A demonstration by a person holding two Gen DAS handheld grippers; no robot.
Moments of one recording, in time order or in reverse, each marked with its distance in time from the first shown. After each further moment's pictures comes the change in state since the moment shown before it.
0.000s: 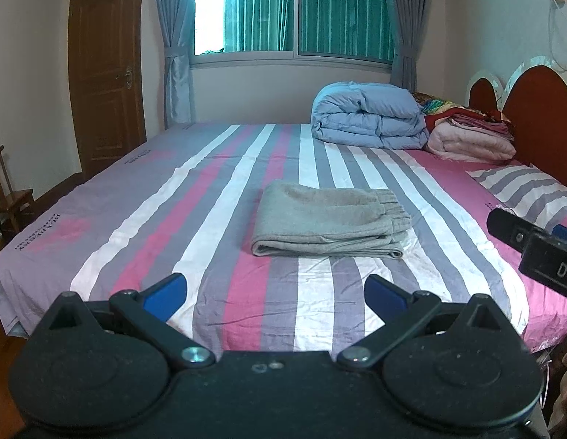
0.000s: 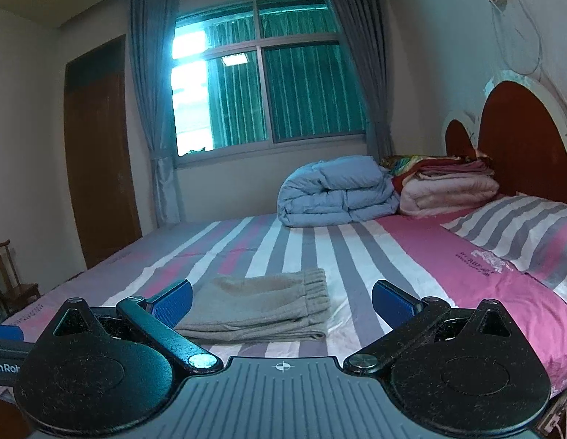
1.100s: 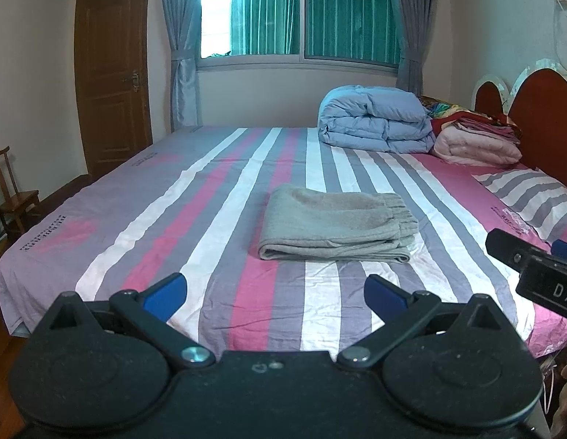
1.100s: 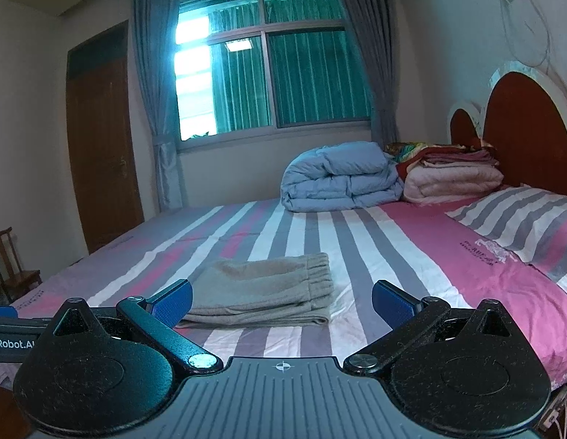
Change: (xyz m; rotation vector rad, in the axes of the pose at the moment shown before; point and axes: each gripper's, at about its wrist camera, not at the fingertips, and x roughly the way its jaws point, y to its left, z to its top) left arm -0.004 0.005 0.003 -0.002 -0.010 0.020; right arm 0.013 0.000 -0.007 0.000 0.049 0.010
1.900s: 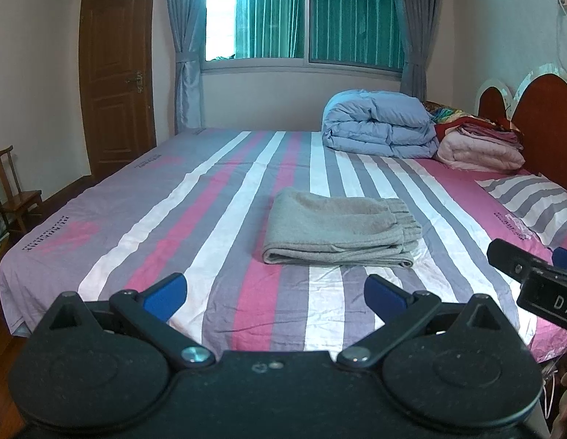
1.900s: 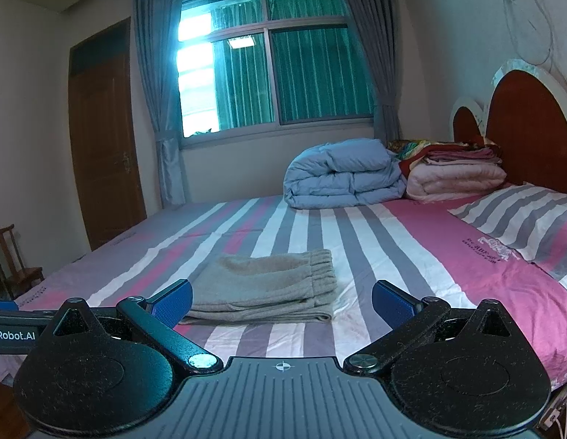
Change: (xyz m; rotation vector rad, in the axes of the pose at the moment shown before) left arm 0.000 0.004 0.001 -0.014 -0.013 0.006; right arm 0.003 0.000 -0.002 -0.007 0.007 0.009
